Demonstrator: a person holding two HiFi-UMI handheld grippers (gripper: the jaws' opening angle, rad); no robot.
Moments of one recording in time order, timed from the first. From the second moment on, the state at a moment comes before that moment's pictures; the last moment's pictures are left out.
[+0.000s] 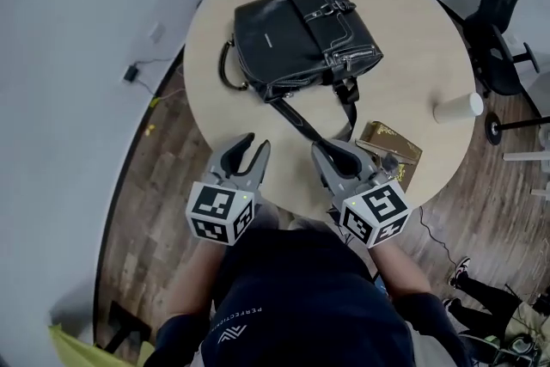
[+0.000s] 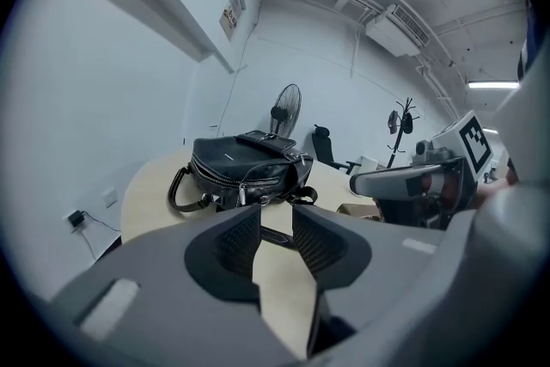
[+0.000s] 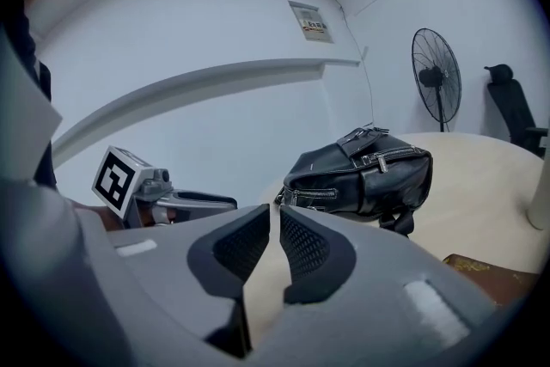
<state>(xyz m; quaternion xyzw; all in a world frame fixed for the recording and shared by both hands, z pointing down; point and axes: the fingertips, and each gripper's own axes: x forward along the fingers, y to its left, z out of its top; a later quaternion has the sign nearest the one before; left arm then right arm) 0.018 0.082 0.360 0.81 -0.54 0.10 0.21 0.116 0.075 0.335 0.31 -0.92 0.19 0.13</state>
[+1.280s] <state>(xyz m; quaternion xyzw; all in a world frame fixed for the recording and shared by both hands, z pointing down) 0.015 -0.021 0.410 0.80 -0.54 0.18 0.18 0.106 0.019 0.367 0.39 -0.88 0.23 0.14</state>
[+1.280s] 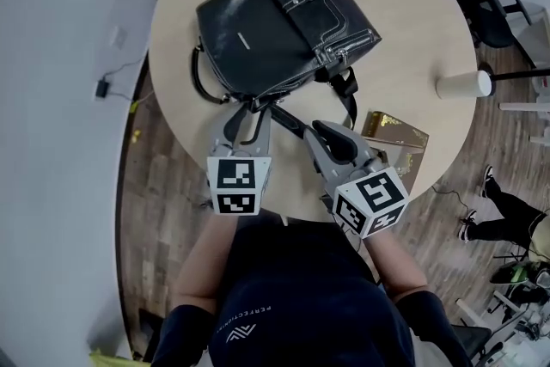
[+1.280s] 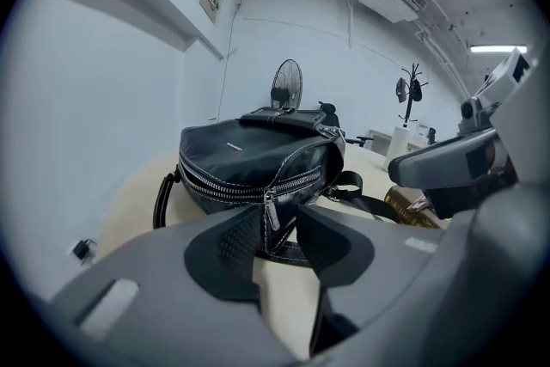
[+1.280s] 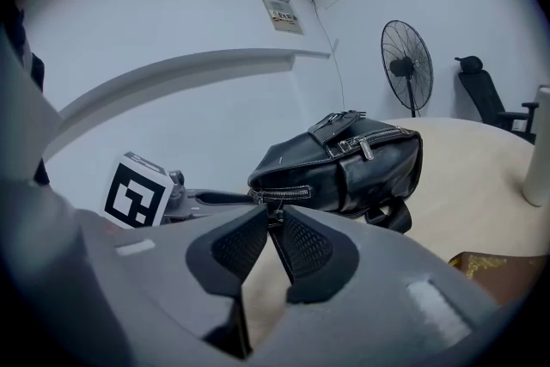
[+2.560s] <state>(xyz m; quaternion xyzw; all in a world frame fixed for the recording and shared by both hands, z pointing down) 0.006 -0.032 0.414 0.72 -0.65 0.20 0.16 0.116 0.017 0.402 0.31 -0.90 0.28 0.16</state>
